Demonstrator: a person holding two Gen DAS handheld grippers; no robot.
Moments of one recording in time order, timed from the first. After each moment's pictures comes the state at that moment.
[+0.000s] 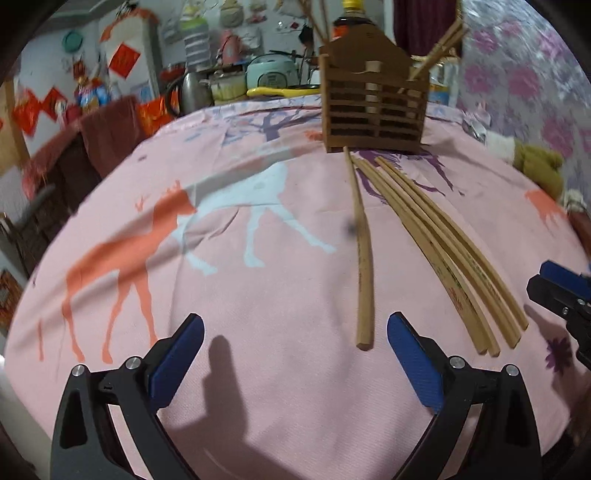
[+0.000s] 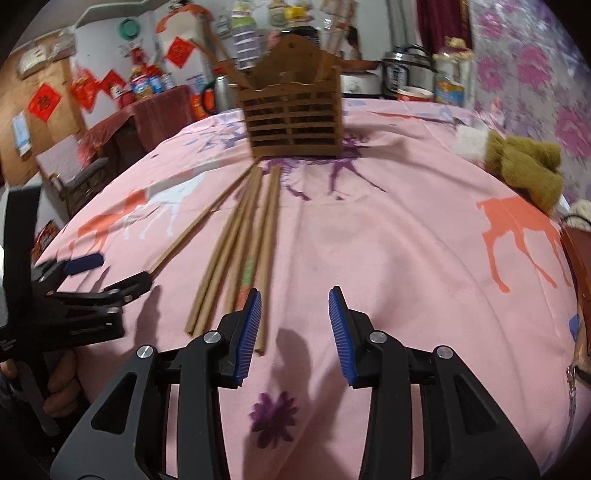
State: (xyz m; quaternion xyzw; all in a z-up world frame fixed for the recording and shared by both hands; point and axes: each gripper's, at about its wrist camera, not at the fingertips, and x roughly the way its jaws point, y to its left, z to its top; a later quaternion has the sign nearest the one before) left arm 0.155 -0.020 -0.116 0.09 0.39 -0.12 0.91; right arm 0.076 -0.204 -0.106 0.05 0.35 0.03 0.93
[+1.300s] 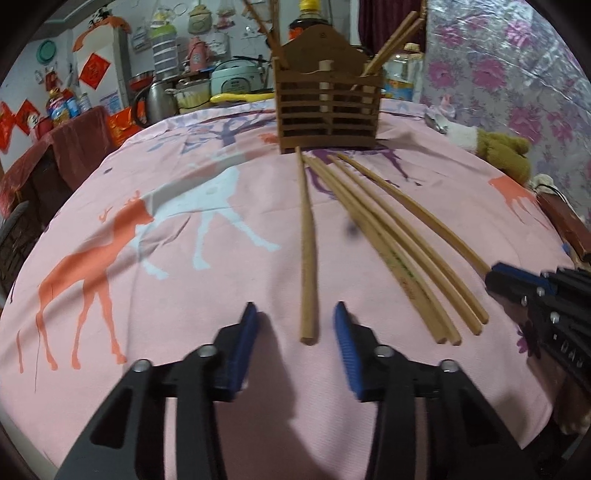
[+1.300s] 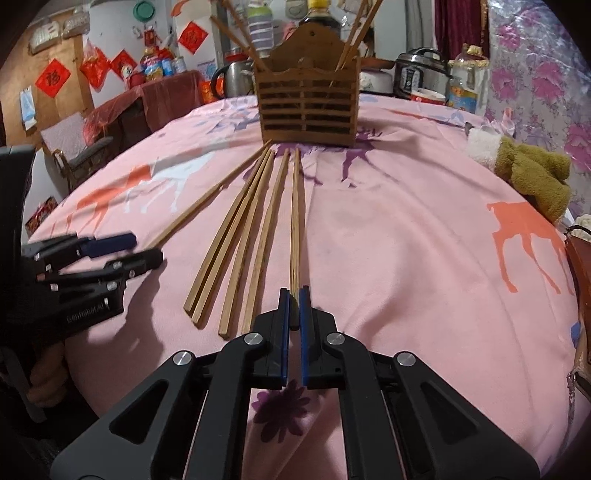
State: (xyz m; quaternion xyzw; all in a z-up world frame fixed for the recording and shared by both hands) left arm 0.143 -0.036 -0.118 0.09 0.38 -0.18 0.90; right arm 0.075 -0.203 -0.115 0.04 0.36 0.02 0.93
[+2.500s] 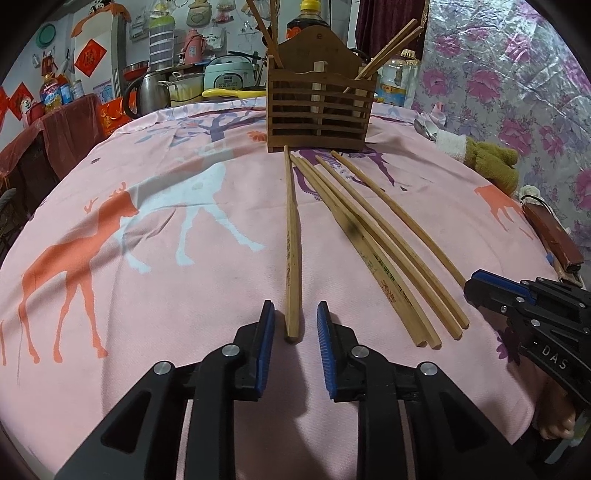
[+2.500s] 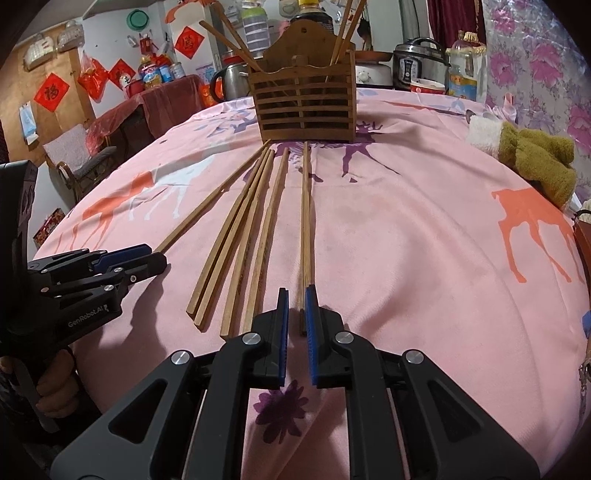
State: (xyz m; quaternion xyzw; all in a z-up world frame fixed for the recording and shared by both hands) left arm 0.144 -0.035 -0.118 0.06 0.39 -0.21 0.89; right arm 0.080 -0.208 -0.121 0.06 0.38 0.03 0.92
